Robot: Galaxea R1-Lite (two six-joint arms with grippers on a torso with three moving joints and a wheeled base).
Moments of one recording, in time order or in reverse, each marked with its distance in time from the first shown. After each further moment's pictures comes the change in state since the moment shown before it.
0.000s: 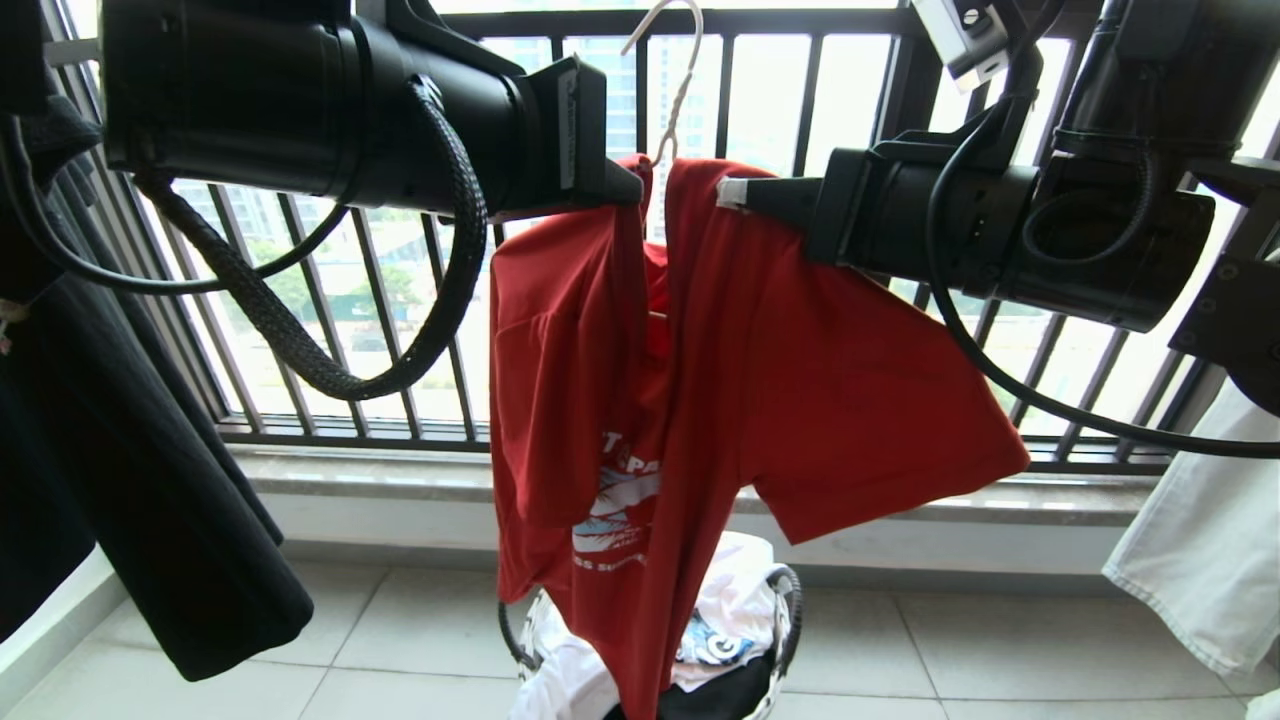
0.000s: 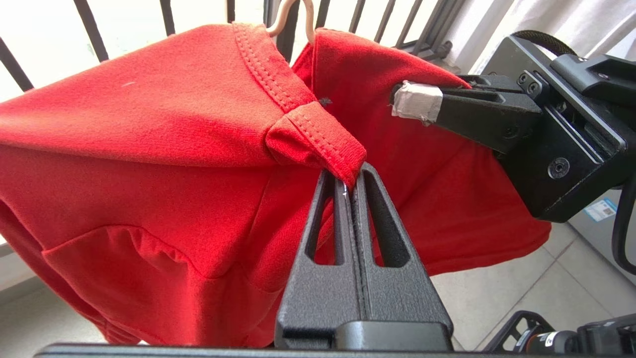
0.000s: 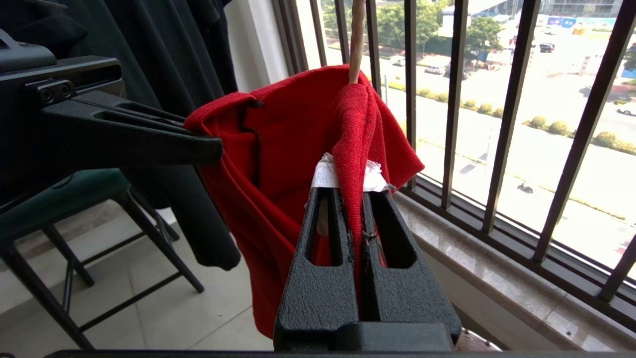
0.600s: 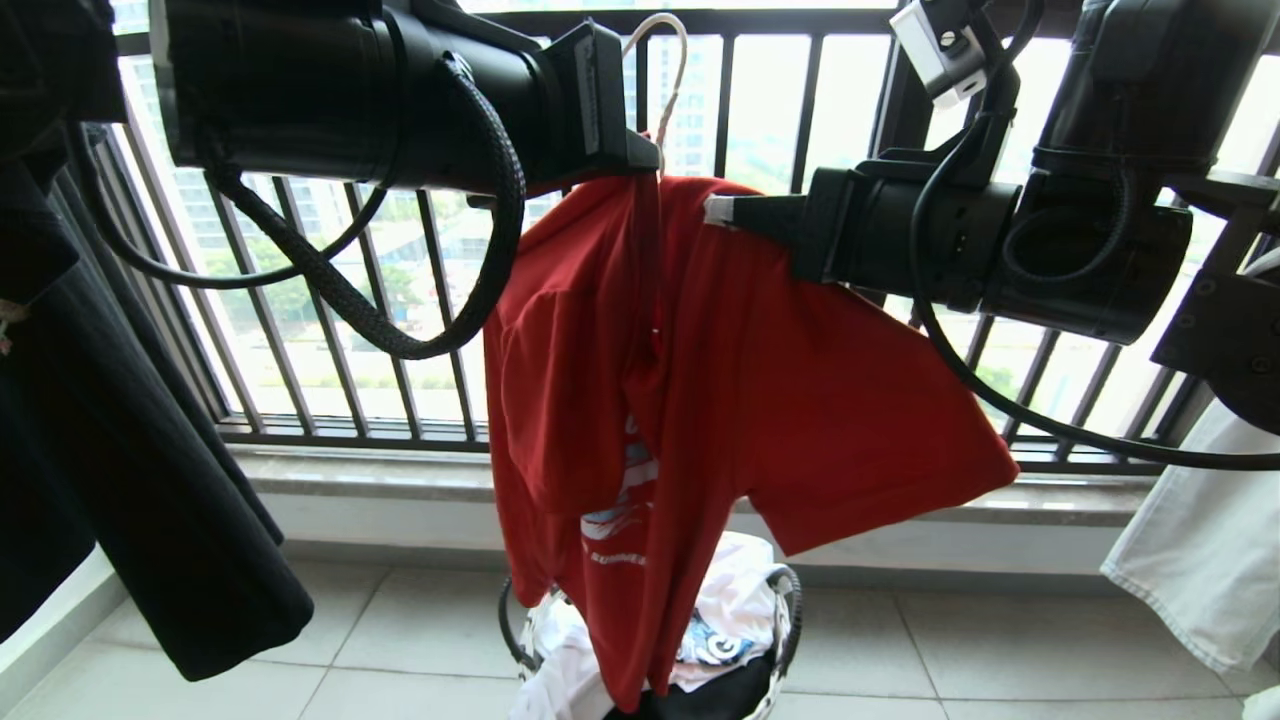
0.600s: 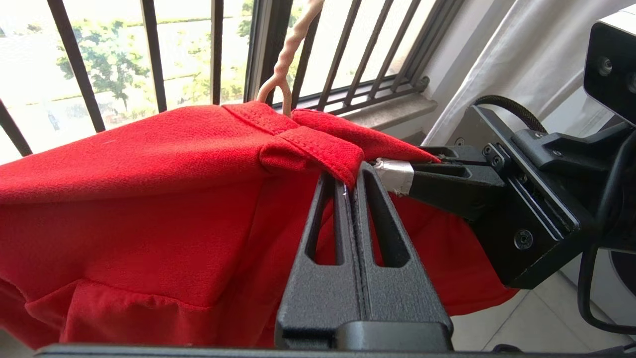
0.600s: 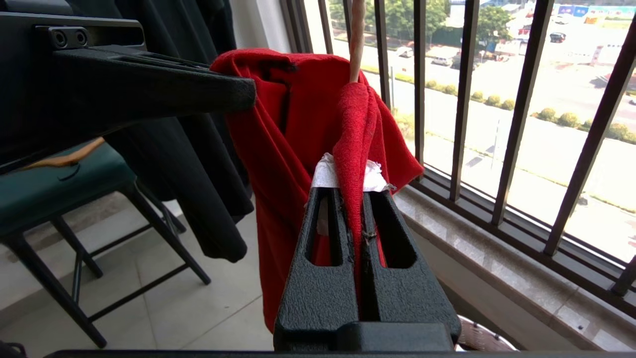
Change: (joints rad) left arm 0.003 0.036 -0.006 -0.106 -0.037 -0.061; right arm 0.017 0.010 0.011 -0.001 0.003 0.004
